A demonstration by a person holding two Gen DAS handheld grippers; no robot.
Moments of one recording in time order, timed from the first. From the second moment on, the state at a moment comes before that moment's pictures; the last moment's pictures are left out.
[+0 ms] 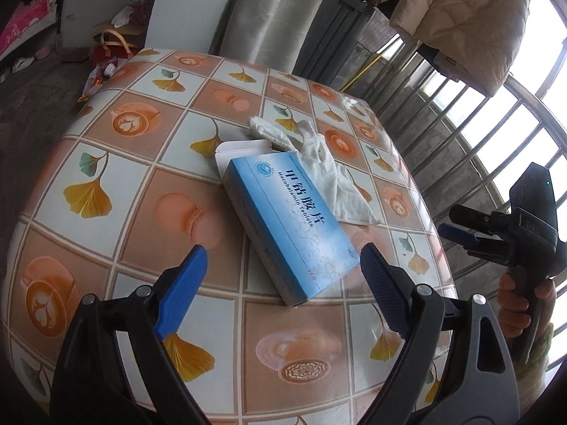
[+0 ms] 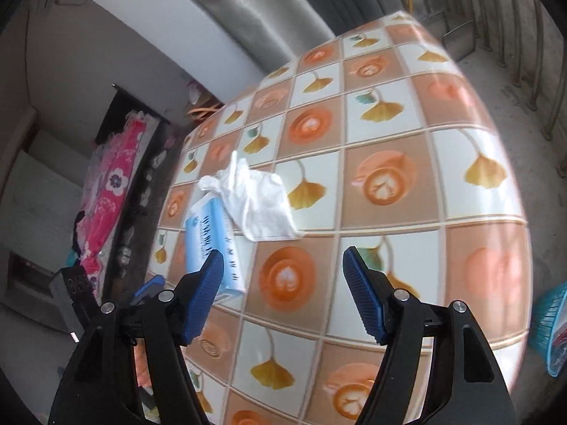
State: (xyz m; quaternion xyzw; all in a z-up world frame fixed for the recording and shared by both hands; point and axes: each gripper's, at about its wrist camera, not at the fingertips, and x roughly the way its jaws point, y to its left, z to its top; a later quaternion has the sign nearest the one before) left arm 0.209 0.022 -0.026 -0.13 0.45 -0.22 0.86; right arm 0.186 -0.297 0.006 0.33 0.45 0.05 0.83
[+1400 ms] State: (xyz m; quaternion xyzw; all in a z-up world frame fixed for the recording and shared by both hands) left arm 0.241 -0.009 -0.035 -0.11 0.48 -0.20 0.85; right arm 0.248 -0.251 -0.042 0.16 0.50 -0.04 0.85
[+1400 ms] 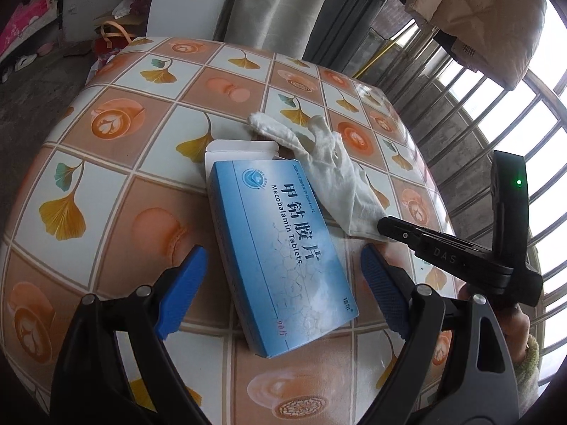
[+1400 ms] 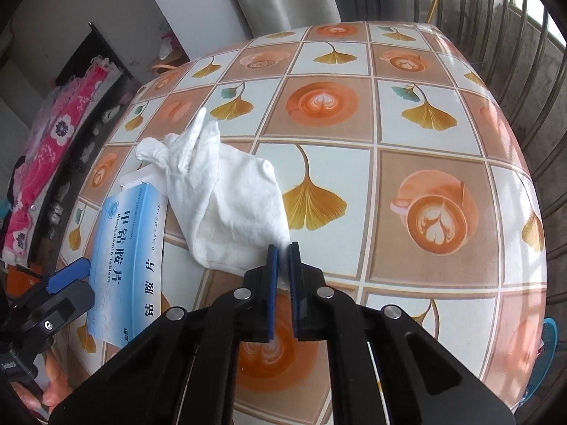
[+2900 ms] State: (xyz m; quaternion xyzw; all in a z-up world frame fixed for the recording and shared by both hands) left arm 0.149 -0.011 -0.049 -0.02 0.52 -0.25 0.82; right arm 0.063 -0.257 -0.028 0.24 0.48 -0.04 0.84
